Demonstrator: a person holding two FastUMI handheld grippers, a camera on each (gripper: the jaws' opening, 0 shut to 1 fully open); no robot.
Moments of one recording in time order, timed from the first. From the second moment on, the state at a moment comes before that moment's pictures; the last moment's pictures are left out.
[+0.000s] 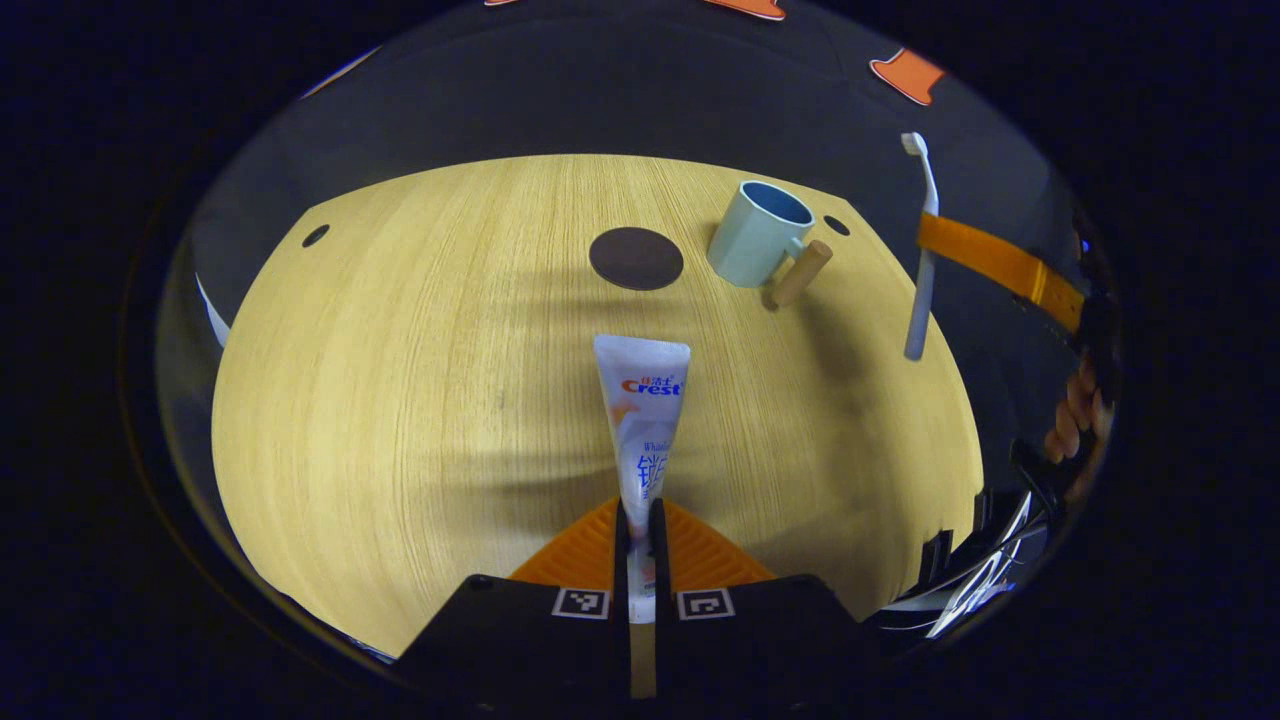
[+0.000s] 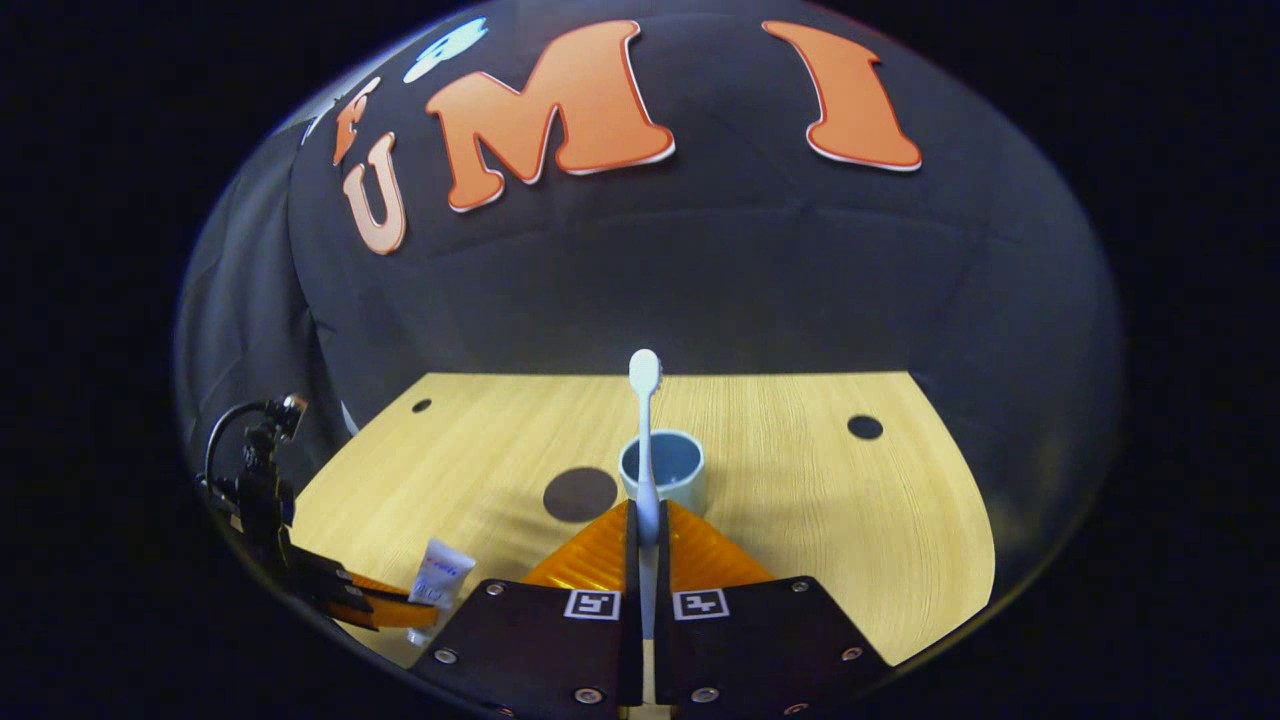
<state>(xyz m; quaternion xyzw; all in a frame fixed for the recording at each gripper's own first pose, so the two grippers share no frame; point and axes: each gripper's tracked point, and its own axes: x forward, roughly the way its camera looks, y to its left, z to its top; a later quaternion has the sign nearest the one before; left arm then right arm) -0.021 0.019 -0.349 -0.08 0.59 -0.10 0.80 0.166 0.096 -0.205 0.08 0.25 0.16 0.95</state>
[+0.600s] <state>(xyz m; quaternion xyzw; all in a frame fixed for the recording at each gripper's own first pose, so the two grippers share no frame) -0.029 0.036 -0.349 -0.07 0.58 -0.09 0.80 0.258 0.123 -0.181 0.08 0.08 0.17 0.98</state>
